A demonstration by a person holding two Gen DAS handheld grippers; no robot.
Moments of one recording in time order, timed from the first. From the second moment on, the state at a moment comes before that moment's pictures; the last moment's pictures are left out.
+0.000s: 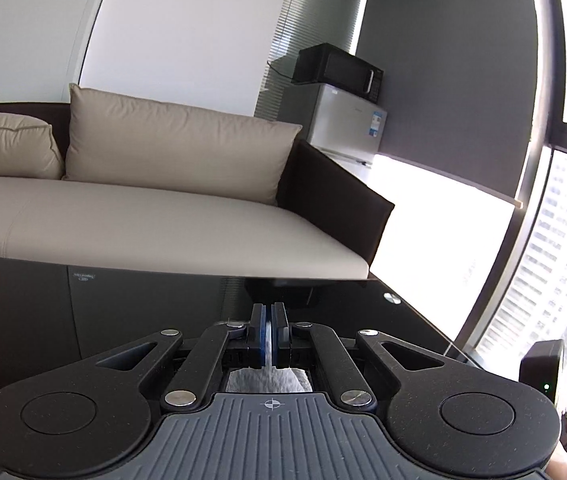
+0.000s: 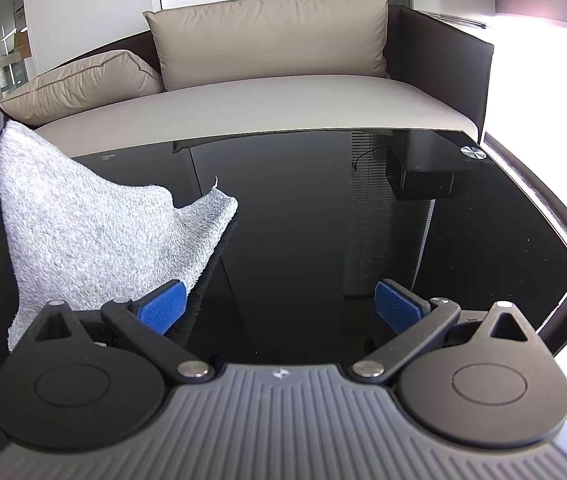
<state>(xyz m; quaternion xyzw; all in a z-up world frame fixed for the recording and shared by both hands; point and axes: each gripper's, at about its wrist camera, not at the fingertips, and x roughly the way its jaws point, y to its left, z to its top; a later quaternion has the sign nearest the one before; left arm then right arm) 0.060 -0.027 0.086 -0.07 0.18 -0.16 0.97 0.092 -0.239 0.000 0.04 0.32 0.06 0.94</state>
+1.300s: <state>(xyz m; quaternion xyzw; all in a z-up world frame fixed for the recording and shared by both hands) 0.106 -0.011 -0.016 -0.08 0.37 -0.10 0.92 0.097 -0.232 -0.003 0.03 0.33 0.06 0.94</state>
